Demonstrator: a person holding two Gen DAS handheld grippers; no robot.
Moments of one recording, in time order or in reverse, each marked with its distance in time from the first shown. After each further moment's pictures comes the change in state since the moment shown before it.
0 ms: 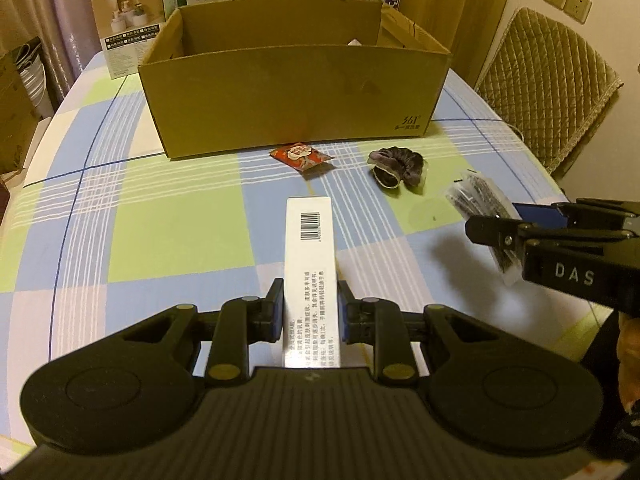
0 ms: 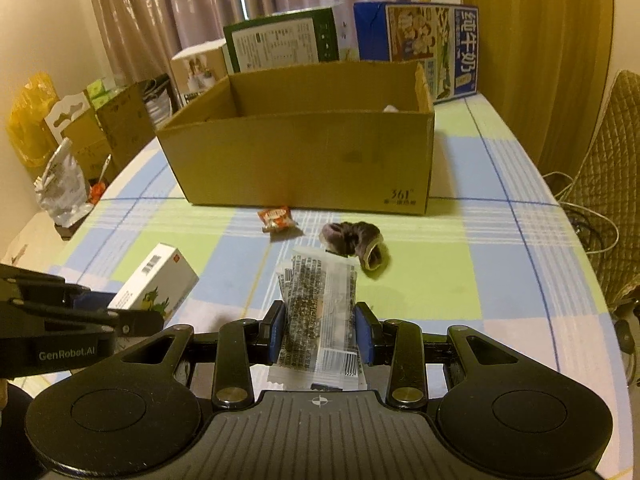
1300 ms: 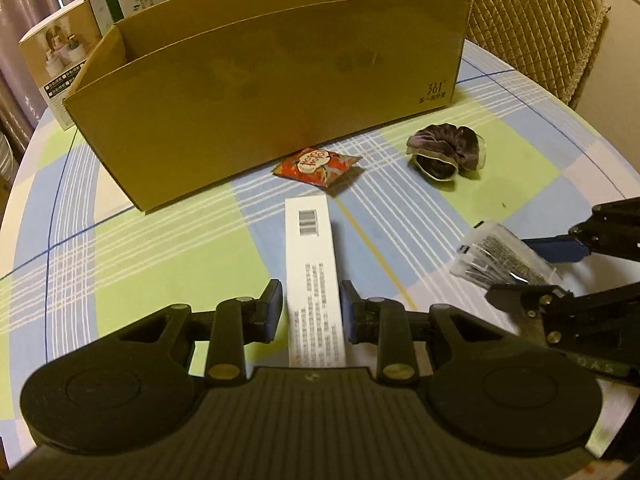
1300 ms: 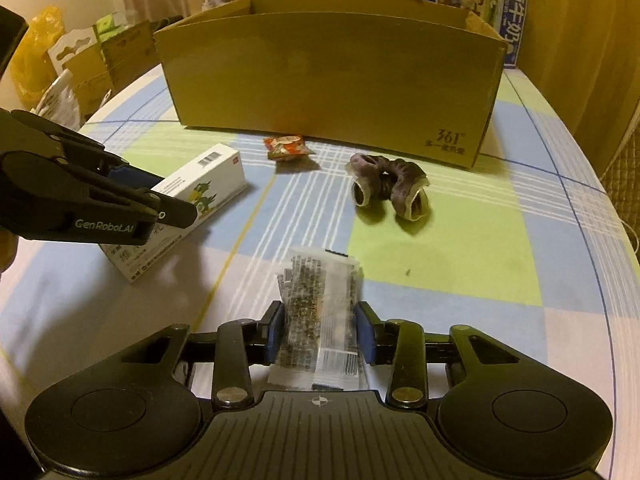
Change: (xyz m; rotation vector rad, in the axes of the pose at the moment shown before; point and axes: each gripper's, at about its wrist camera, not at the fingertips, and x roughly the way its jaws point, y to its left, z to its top) left arm 0.094 0.022 0.026 0.255 -0.002 0.016; right arm 0.084 0.012 -0.031 -0.120 0.108 -0.024
